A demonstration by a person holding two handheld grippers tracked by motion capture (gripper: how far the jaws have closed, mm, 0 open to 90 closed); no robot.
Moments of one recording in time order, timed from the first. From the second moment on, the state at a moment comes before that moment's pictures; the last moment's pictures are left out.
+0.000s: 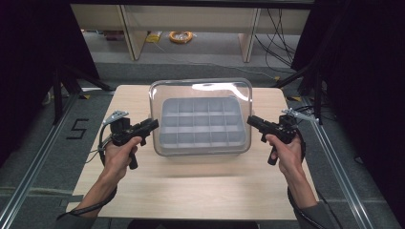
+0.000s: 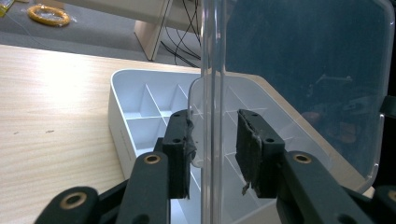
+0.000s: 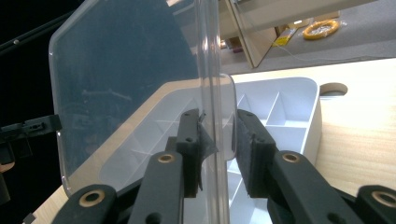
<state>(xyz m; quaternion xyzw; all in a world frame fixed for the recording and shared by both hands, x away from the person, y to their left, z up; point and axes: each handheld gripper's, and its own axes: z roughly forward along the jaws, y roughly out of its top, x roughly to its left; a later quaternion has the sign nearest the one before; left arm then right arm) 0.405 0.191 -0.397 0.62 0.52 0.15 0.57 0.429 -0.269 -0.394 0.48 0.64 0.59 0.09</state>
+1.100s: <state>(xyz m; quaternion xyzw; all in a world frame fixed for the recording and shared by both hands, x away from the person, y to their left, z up) 0.370 0.194 -0.434 0.64 0.52 0.13 0.55 0.392 -0.267 -0.431 0.49 0.65 0.57 0.08</state>
